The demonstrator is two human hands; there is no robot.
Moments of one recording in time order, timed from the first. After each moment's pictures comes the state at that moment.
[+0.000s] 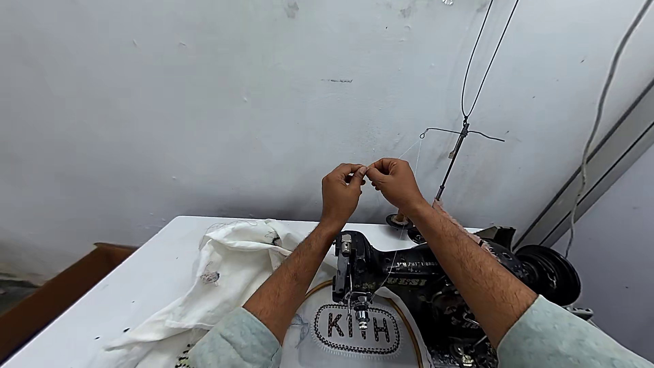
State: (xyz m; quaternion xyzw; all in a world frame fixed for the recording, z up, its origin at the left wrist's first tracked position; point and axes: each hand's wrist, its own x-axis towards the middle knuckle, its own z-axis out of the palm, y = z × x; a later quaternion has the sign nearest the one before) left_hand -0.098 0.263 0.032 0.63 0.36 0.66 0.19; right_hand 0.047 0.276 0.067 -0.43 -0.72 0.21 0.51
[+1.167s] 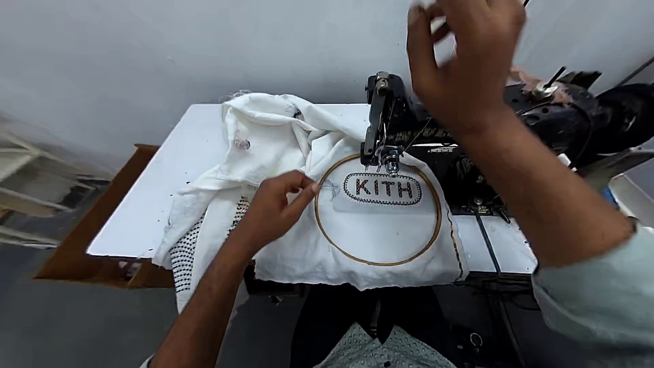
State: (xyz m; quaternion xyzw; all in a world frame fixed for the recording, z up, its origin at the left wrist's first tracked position) left_hand -0.261 0.021 -0.074 0.80 0.48 0.33 0.17; right_hand 0.030 0.141 0.046 -0.27 -0.80 -0.19 0.51
